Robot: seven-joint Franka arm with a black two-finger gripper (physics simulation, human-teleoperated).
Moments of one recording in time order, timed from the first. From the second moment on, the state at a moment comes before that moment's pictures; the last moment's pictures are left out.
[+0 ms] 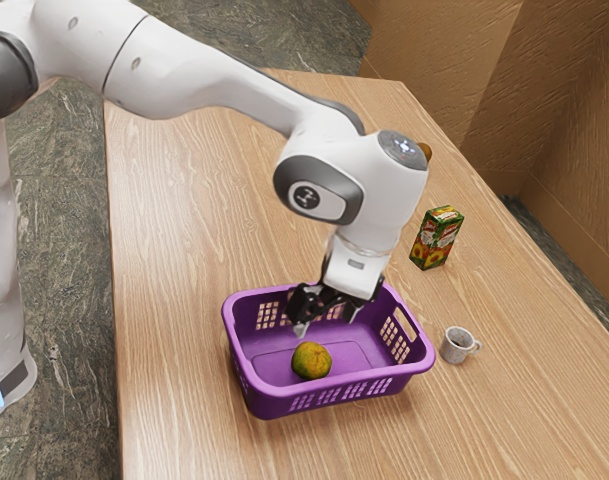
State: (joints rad) arm 0.07 -0.01 -0.51 -1.90 0.04 1.84 0.83
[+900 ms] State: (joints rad) arm 0.04 0.04 -0.51 -1.98 0.04 1.99 0.80
